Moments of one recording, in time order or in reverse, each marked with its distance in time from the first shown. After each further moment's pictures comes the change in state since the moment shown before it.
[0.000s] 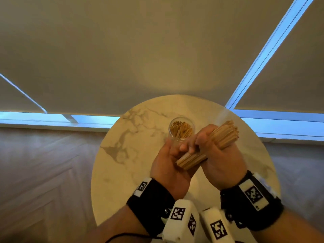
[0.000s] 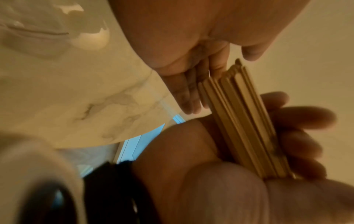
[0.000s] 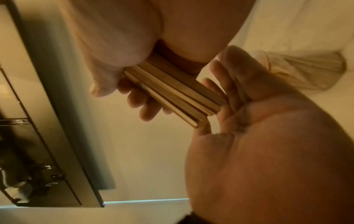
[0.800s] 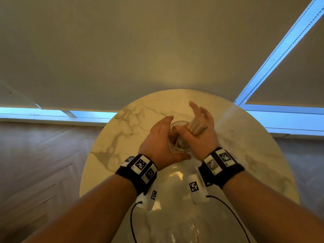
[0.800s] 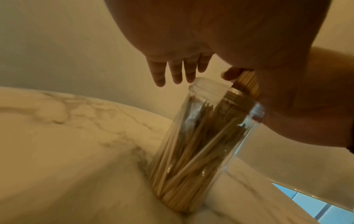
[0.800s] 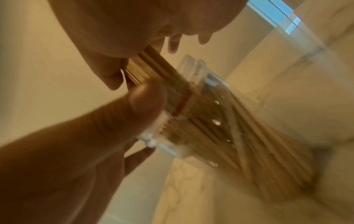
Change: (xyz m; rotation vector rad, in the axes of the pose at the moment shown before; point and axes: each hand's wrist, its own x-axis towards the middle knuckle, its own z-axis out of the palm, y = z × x) left_hand 0.115 0.073 -0.037 1.929 0.192 0.462; right_hand 0.119 0.111 -0.062 -0.763 0.118 0.173
